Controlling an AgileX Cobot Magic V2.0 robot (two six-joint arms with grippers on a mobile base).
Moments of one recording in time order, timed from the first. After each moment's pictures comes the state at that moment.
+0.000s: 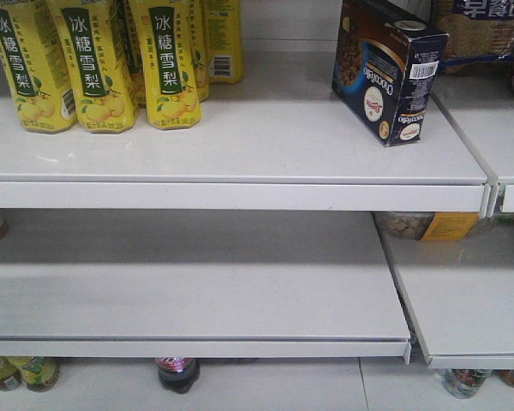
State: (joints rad) left arm 0.04 -0.01 0.03 -0.01 0.14 0.02; right arm 0.00 -0.01 0.03 -0.02 0.11 0.10
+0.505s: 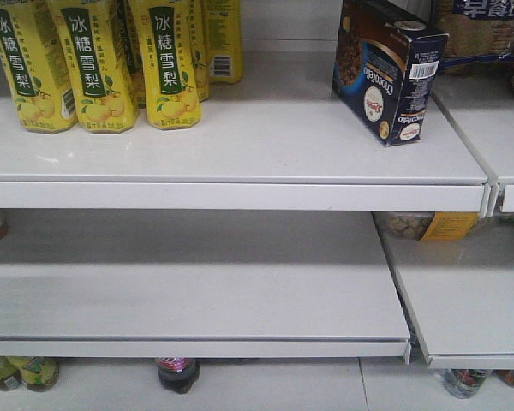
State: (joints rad) left arm 0.04 -0.01 0.03 -0.01 0.14 0.02; right arm 0.00 -0.01 0.03 -0.02 0.11 0.10
